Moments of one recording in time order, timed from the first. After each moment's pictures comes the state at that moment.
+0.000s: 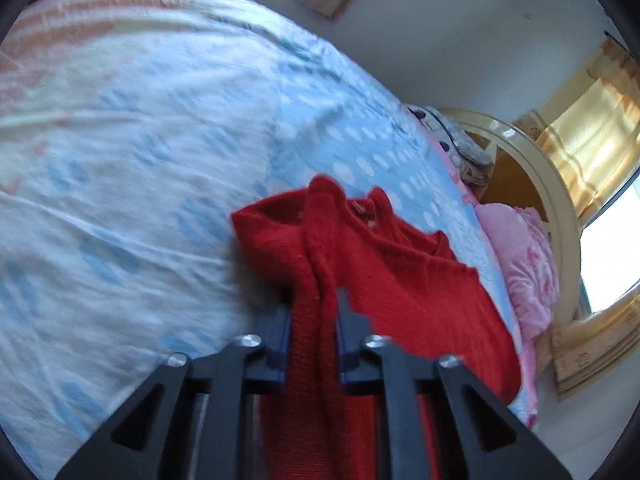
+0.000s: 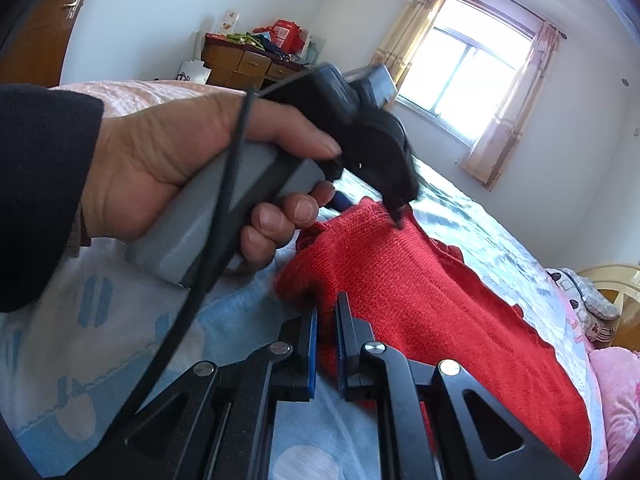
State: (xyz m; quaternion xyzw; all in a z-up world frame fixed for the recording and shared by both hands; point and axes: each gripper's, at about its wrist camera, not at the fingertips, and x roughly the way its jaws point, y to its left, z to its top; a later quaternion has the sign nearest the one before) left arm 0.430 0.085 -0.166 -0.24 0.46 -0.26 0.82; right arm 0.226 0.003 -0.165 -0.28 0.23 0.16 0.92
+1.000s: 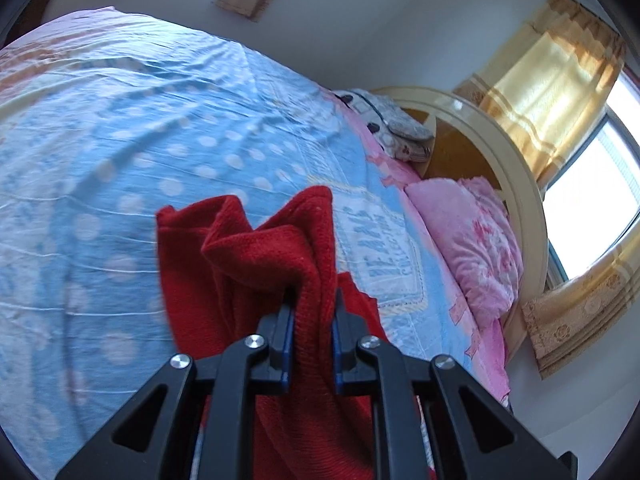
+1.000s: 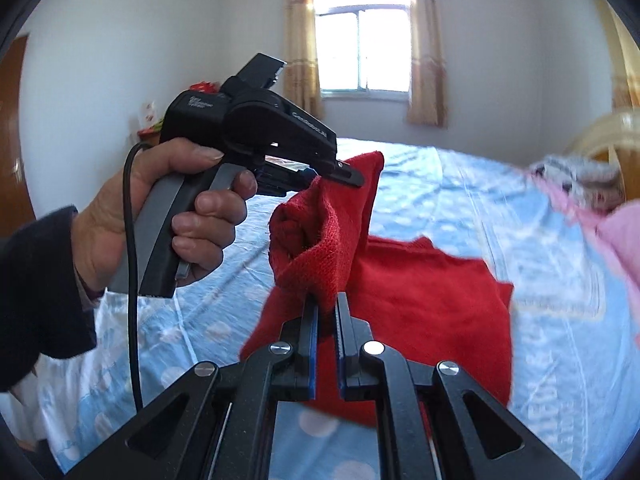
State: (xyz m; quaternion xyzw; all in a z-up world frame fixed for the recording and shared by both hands) left arm 0.411 -0.077 -0.072 -0.18 0.43 -0.35 0.81; right arm 0.200 -0.195 -0.087 -0.03 0.26 0.14 0.96
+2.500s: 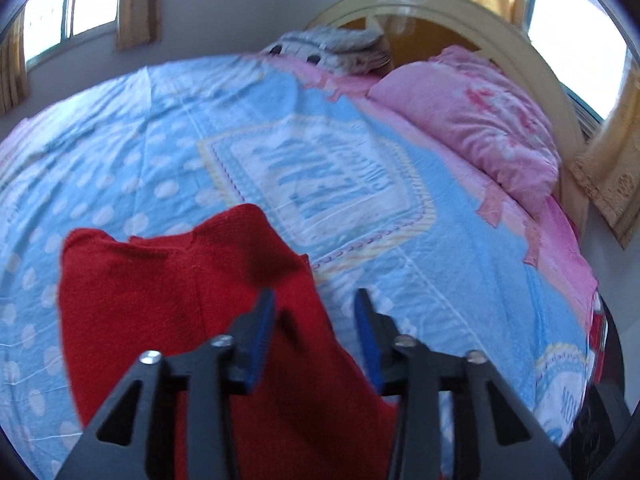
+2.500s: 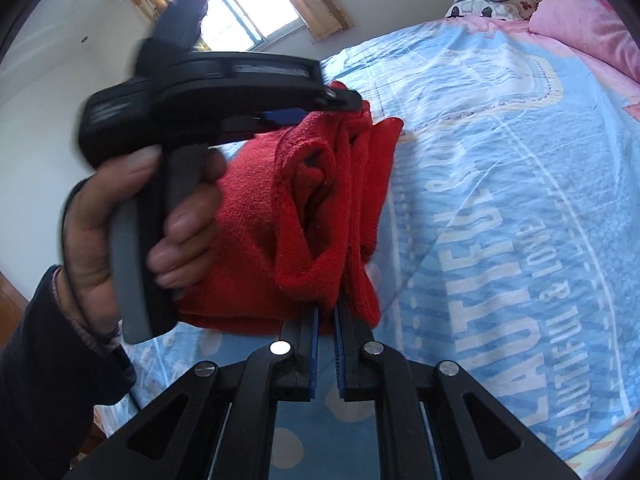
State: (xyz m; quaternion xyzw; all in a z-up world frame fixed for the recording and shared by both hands) left arm 0.342 -0.250 -0.088 0.08 0.40 -0.37 0.84; right arm 0.201 -0.342 -0.151 0.22 0.38 0.09 0.89
